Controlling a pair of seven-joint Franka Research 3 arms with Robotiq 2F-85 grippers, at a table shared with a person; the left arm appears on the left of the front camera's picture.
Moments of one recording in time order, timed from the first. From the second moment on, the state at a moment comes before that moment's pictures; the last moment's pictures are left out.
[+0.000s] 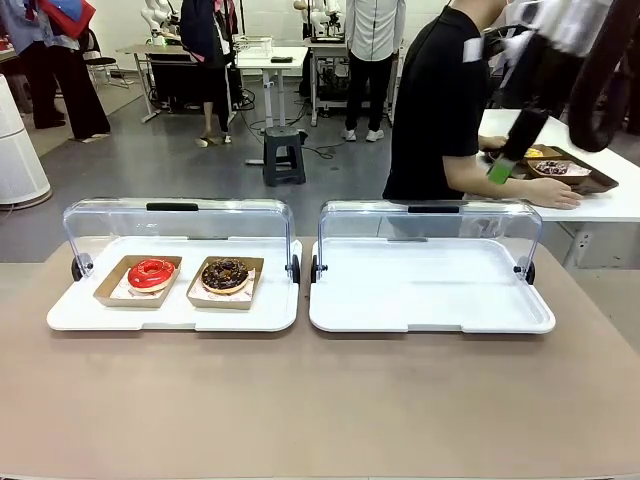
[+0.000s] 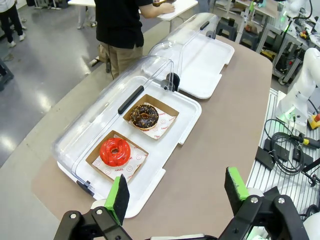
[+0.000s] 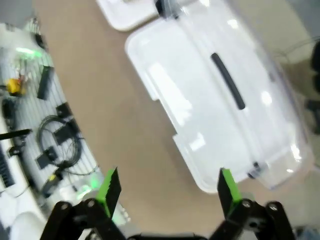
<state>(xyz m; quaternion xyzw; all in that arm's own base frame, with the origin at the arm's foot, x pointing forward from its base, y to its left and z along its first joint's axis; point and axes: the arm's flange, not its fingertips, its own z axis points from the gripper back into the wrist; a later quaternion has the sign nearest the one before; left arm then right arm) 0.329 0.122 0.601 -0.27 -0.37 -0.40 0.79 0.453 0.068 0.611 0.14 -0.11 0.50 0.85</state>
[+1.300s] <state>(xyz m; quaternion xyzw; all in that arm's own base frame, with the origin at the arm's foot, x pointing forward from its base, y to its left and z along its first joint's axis) 0.329 0.122 0.601 -0.27 -0.37 -0.40 0.79 0.439 -0.087 0.593 0.39 -0.35 0.49 0.70</state>
